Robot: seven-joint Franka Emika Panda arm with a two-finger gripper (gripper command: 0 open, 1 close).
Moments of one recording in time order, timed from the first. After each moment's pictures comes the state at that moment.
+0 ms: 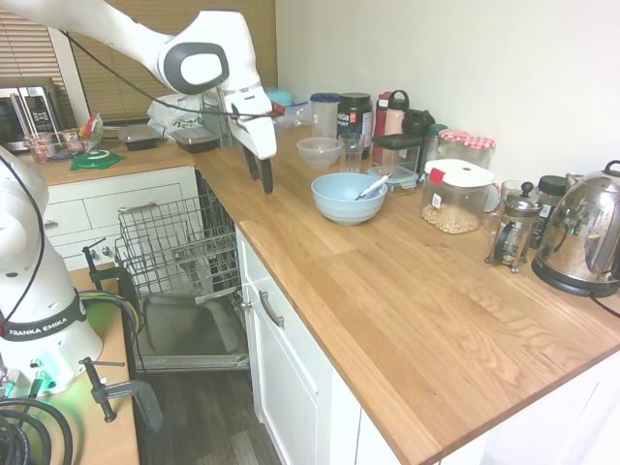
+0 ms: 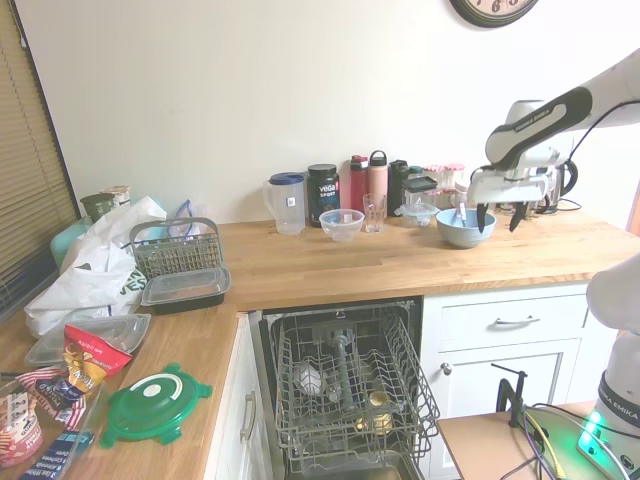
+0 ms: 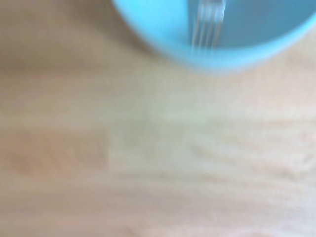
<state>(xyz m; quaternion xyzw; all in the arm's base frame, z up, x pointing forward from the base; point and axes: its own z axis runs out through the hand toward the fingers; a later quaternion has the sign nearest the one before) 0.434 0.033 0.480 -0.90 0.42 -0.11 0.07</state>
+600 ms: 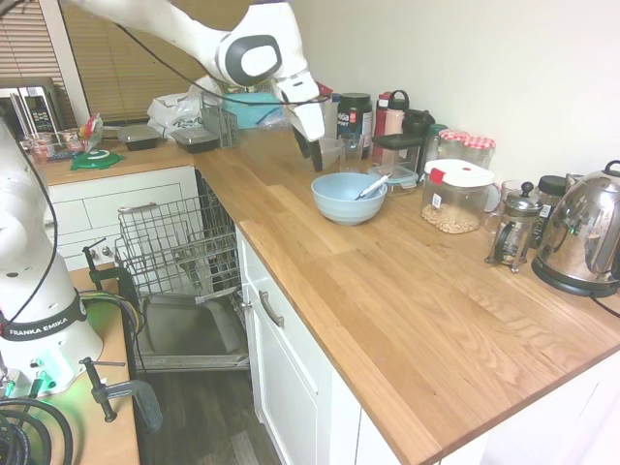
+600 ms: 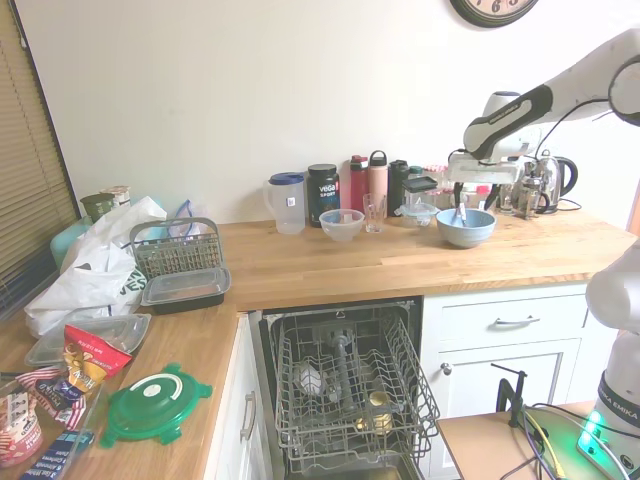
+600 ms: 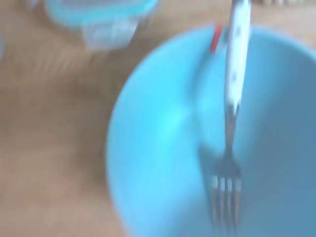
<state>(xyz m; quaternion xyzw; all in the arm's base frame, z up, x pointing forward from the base) 0.570 0.033 0.472 -0.86 0.47 -0.14 0.09</state>
